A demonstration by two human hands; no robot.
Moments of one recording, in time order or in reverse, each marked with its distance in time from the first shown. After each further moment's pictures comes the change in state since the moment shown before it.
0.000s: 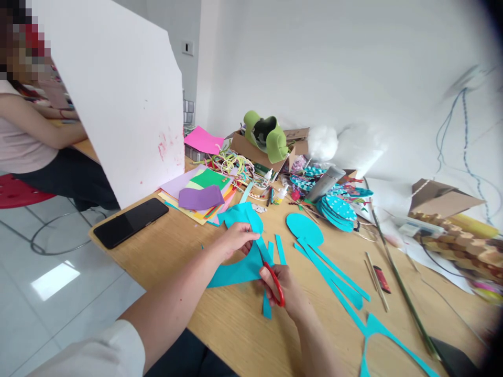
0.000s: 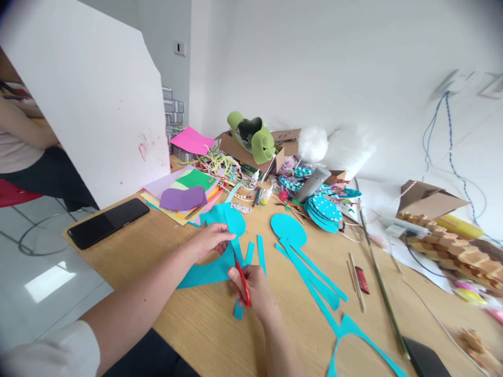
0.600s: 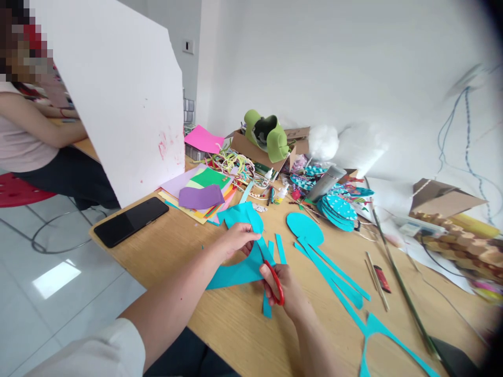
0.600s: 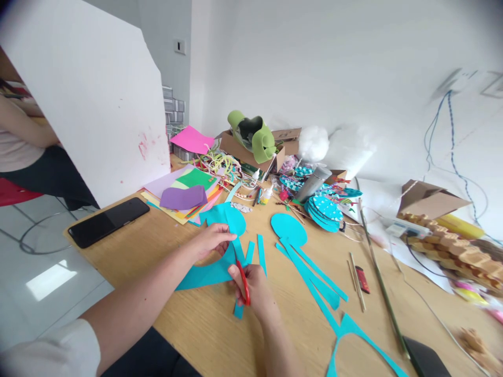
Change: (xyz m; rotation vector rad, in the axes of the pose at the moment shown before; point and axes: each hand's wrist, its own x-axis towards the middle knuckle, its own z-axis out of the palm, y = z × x) left_hand 0.000 0.000 0.002 -0.009 -0.016 -0.015; right_hand -0.003 -0.005 0.002 0.005 0.016 -0.024
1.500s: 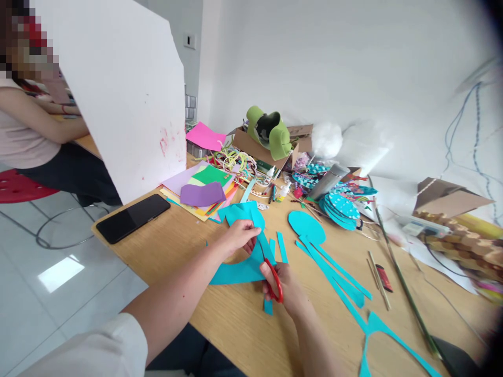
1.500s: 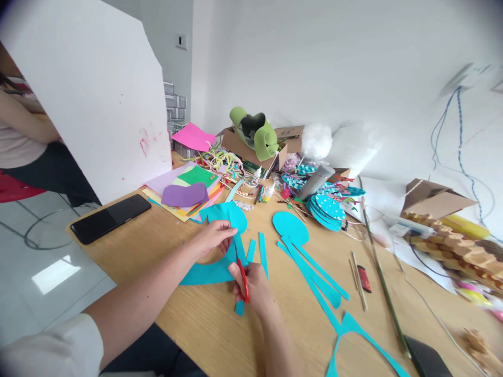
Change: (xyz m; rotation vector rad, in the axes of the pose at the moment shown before) left_hand 0.007 -0.010 -0.002 0.068 0.036 0.064; right_hand 0.005 0.011 0.002 -0.066 0.005 -0.012
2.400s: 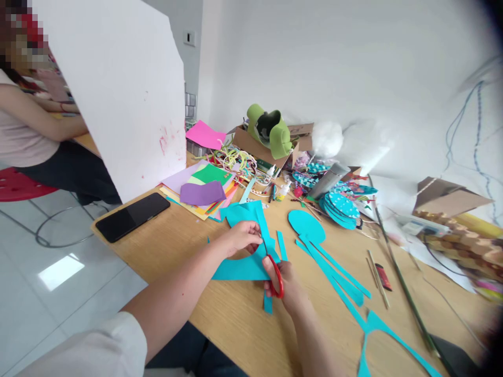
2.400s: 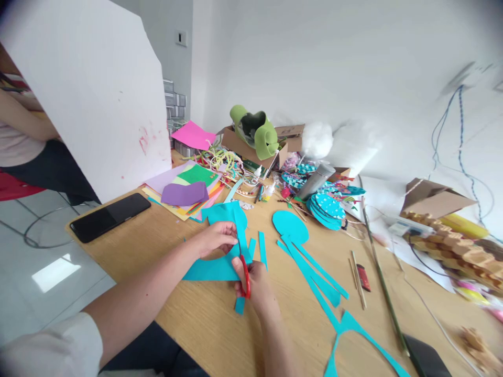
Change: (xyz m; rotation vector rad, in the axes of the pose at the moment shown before) left_hand -0.001 0.001 -0.001 -0.096 -0.179 0.000; right_hand 0.000 -0.005 0.003 0.091 0.091 0.031
